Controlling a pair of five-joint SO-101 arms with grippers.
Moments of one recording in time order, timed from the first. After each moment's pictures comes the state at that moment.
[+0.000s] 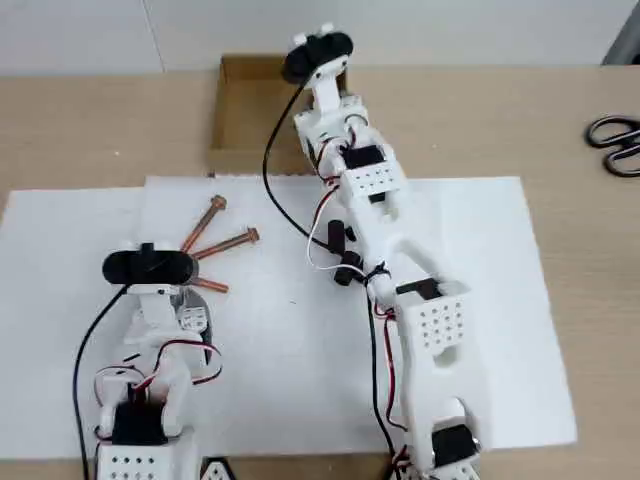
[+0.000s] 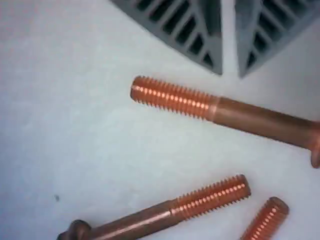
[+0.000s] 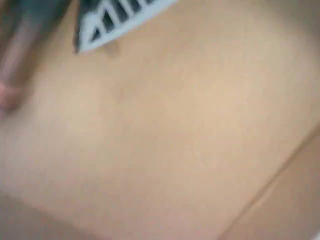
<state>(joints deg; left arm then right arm) -3.3 -96.0 91.6 56.6 7.1 -19.6 45.6 -32.9 25.4 5.1</state>
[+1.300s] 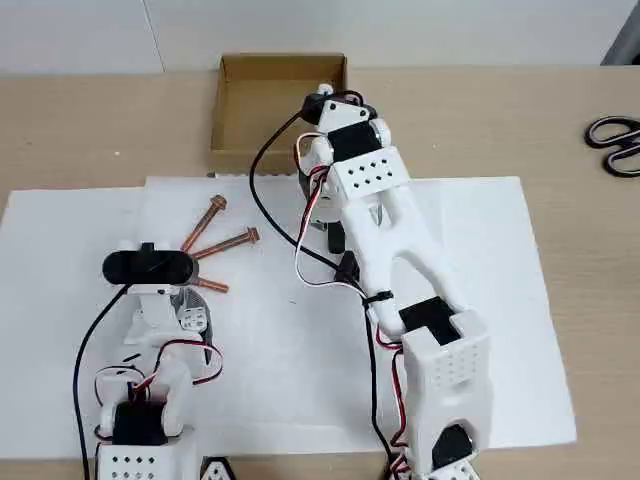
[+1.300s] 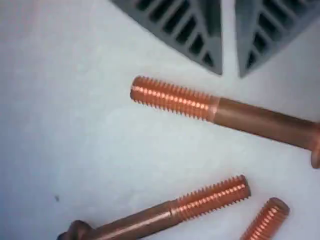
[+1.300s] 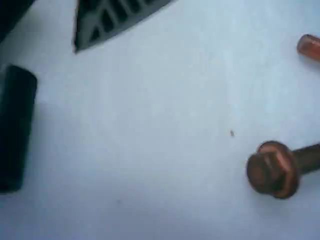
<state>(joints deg) -3.3 -96.0 91.6 56.6 7.1 -25.4 28.0 -33.1 94.1 -23.4</state>
